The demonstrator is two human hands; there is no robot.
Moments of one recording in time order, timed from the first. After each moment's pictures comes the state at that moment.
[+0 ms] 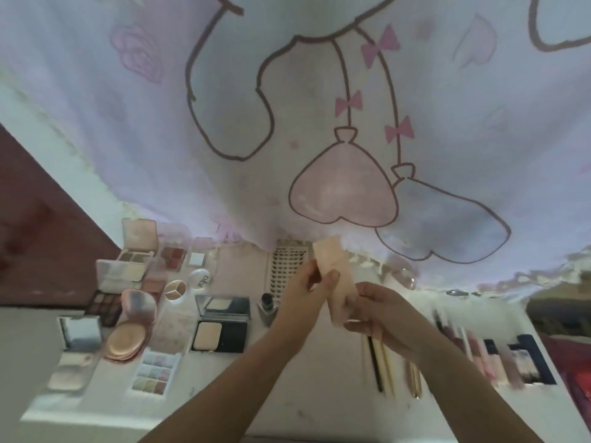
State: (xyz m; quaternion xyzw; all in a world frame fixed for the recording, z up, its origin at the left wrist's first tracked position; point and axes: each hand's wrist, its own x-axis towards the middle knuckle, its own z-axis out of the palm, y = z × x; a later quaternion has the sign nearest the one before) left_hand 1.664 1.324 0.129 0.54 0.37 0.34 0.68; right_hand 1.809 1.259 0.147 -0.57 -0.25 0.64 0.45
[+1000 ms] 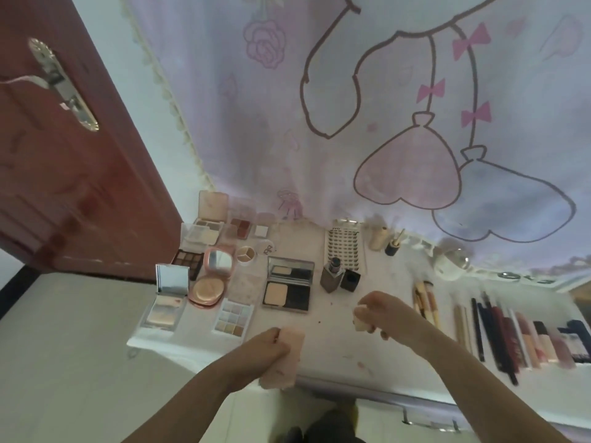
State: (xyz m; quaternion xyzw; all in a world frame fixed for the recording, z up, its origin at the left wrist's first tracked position) left_hand 1.445 1.277 0.057 0.54 0.48 0.02 0.69; right_hand 1.708 1.242 0.101 -0.73 -0.46 0.47 0.18
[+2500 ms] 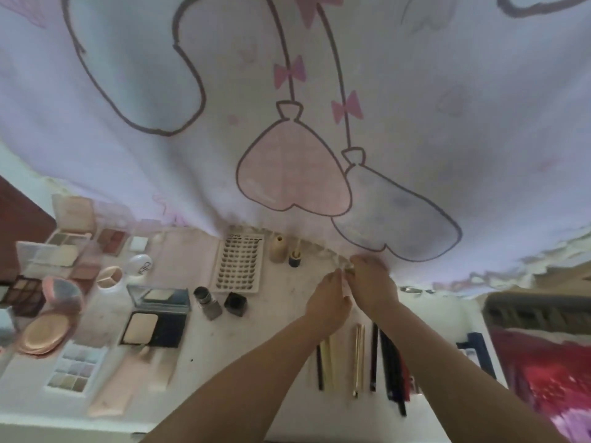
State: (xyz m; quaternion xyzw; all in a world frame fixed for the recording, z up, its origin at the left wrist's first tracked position) left_hand 1.820 1.315 0.029 0.77 0.47 0.07 0.43; right_hand 1.917 1.297 0.068 -0.83 -0.53 0.15 0.03
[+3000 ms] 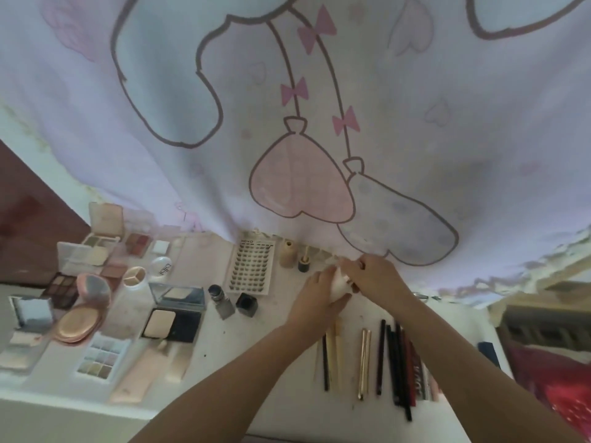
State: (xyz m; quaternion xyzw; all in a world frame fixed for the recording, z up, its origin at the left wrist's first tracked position) left_hand 1.777 1.309 0.052 0.77 0.47 0.21 0.39; right_hand 1.901 1.291 0.130 -0.79 -0.47 0.31 0.21
